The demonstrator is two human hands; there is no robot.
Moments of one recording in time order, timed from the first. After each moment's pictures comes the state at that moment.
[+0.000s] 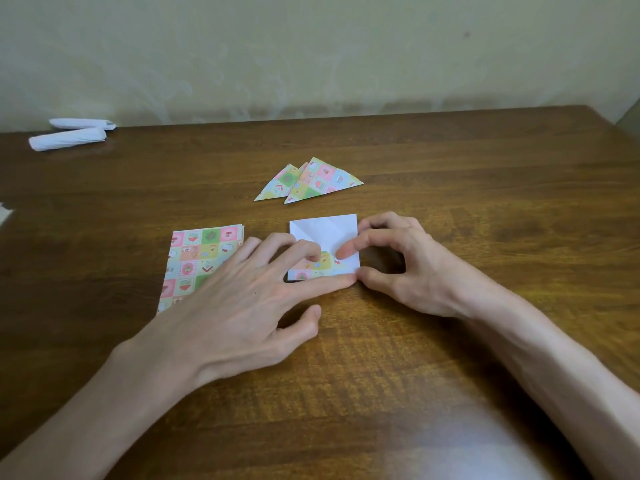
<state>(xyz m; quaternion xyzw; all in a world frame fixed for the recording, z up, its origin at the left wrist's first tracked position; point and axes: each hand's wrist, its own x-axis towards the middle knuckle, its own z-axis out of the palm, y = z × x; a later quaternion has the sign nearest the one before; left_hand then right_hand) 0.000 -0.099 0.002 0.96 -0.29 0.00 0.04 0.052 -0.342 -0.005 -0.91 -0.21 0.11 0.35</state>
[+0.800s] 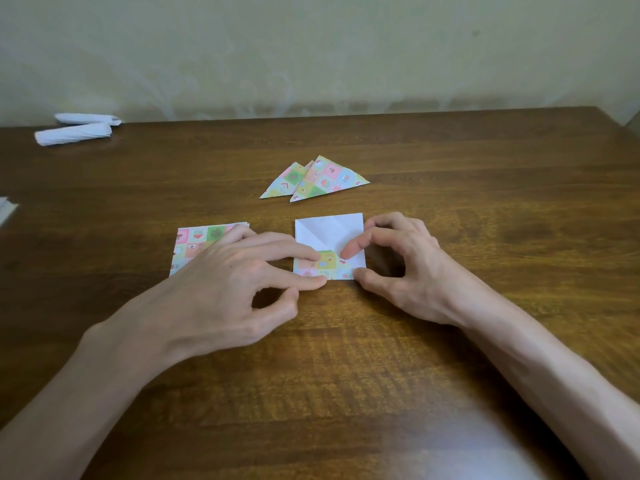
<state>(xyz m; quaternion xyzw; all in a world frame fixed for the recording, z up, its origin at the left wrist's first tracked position) 0.011 -0.072 0.005 0.94 -0.30 0.00 0.13 0.047 -0.334 -0.007 -0.92 -0.19 0.09 0.33</state>
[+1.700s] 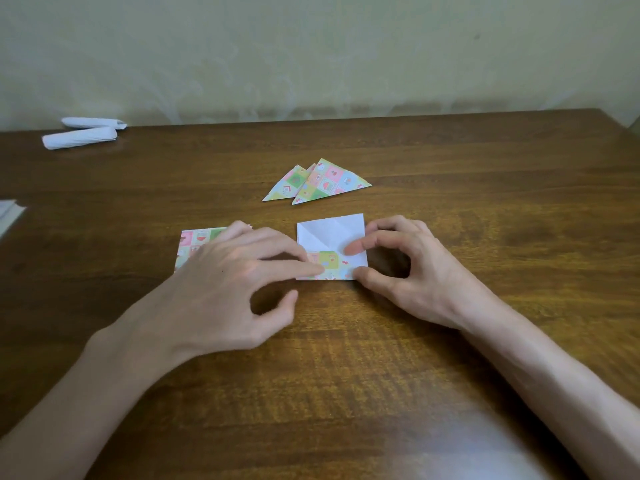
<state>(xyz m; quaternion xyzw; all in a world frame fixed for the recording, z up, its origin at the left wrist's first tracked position) 0.013 -0.070 0.000 0.93 -0.33 0.09 0.12 0.048 -0.337 -0.013 -0.91 -0.18 0.05 0.37</state>
